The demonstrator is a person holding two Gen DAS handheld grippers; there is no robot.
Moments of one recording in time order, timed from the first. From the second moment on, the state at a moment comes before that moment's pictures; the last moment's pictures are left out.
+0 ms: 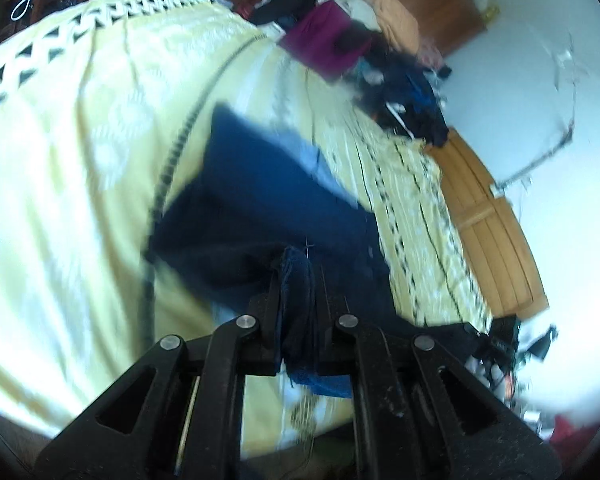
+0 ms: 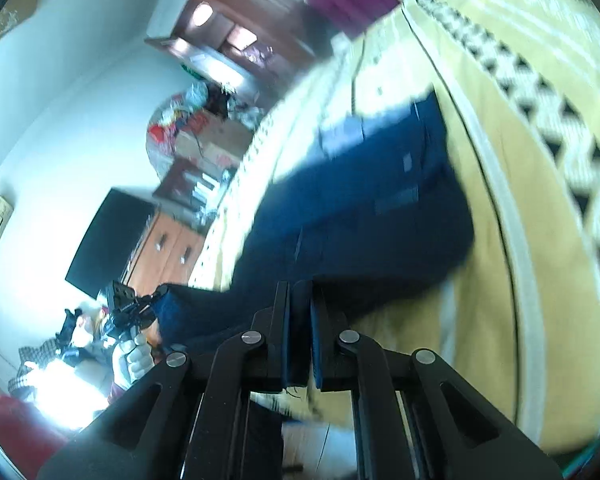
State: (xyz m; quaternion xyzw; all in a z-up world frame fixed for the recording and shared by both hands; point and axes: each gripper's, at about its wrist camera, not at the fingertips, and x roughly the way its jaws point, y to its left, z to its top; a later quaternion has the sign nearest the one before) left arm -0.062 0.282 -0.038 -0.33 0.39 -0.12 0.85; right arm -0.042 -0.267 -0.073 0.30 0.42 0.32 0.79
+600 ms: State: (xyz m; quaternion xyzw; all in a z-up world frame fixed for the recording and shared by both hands) left arm 0.132 0.299 -0.166 -0.30 0.52 -0.07 0.79; right arm 0.214 -0.238 -0.206 0.22 0.54 0.28 0.77
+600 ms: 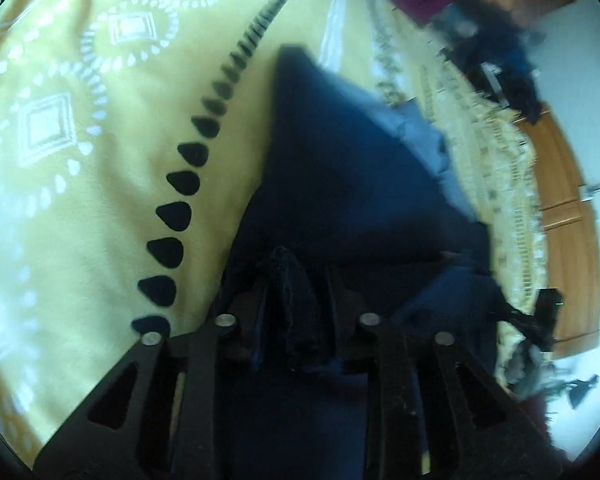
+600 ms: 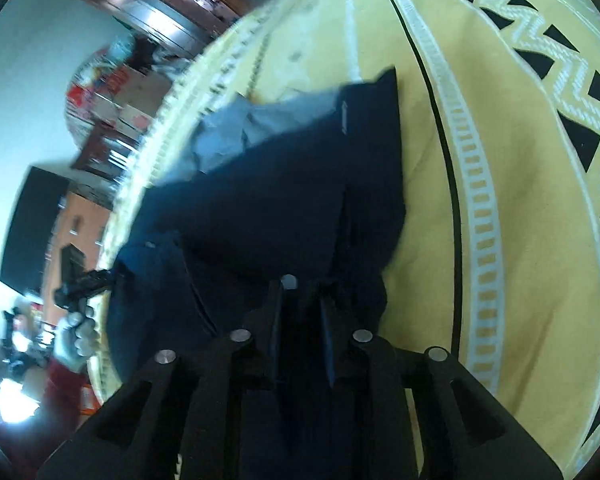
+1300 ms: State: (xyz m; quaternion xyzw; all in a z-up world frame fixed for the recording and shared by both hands) left arm 0.164 0.280 -0.150 -0.04 0.46 -0.12 0.88; right arm 0.154 -0.249 -0.200 0.24 0.50 0.25 0.79
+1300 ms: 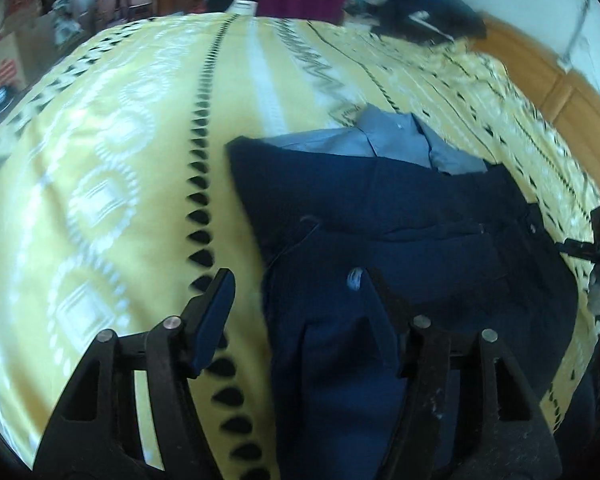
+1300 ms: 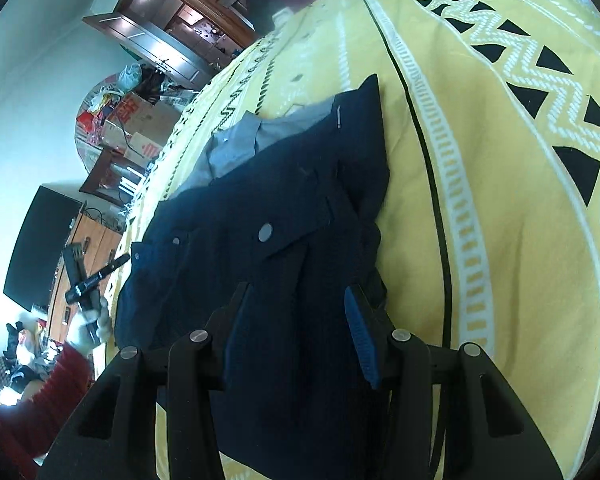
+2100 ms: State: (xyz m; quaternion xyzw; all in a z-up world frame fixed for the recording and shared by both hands) left arm 0.153 0.274 -0.154 -0.03 0.43 -0.10 0.90; right arm 0.213 -0.208 -0.198 0.04 0.47 0.26 0.84
